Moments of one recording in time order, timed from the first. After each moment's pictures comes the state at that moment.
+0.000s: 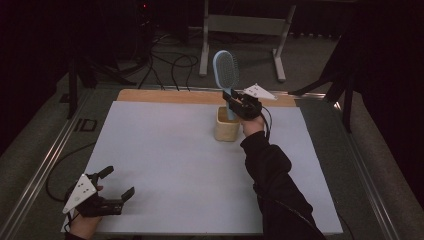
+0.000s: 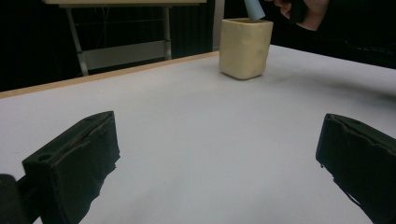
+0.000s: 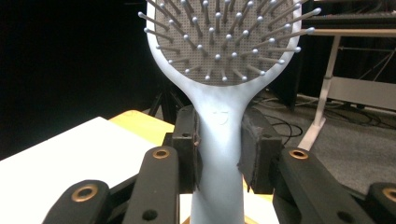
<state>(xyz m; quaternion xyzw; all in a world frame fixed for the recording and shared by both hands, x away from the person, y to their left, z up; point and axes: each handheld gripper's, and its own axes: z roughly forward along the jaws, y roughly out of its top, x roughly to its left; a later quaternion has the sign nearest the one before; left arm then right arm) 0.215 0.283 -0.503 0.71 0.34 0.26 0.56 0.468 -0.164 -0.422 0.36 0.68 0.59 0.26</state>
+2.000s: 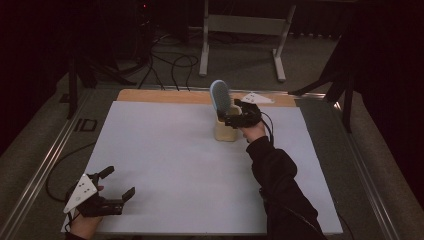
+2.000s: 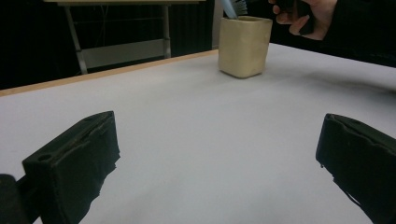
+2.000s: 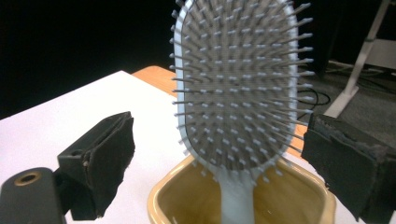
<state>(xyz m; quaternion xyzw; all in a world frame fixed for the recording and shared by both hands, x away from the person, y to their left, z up) 0.216 0.282 -0.504 0.71 0.34 0.26 0.56 0.462 -0.169 -0.443 0.34 0.74 0.55 0.20</state>
